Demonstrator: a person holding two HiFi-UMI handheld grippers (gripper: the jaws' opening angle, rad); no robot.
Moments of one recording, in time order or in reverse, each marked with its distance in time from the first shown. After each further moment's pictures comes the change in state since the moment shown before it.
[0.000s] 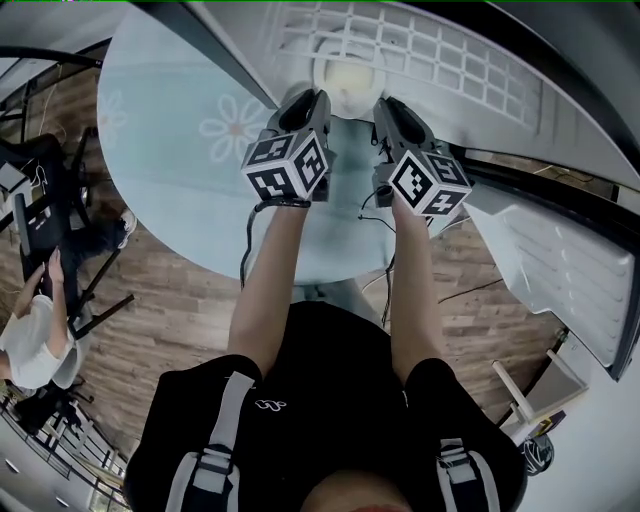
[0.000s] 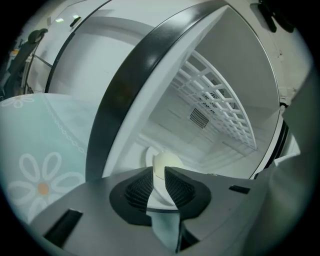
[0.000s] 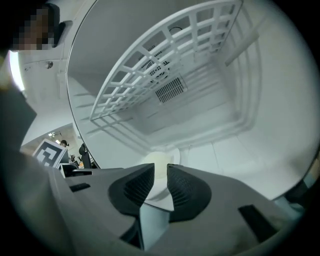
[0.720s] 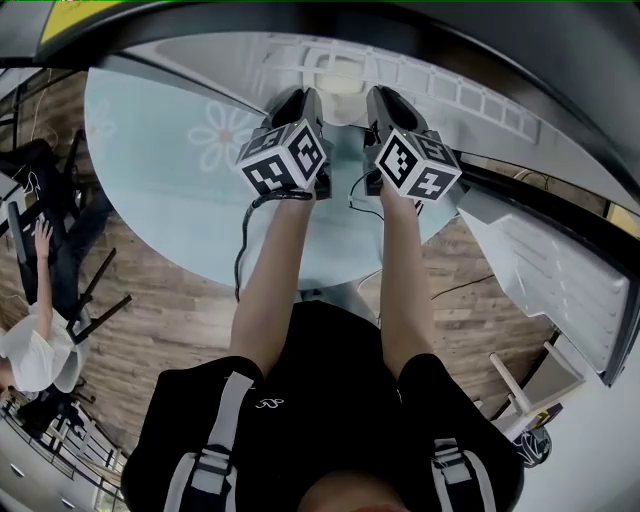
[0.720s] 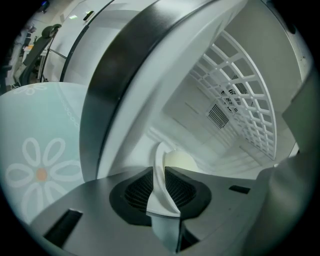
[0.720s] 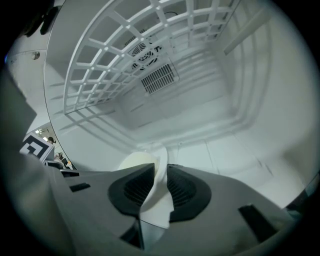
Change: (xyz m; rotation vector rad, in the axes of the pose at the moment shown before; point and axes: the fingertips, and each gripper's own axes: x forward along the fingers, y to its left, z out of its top) left arm 0.021 0.024 -0.003 -0.129 0.058 0.128; right arm 0.037 -0.023 0.000 0.018 0.062 -0.127
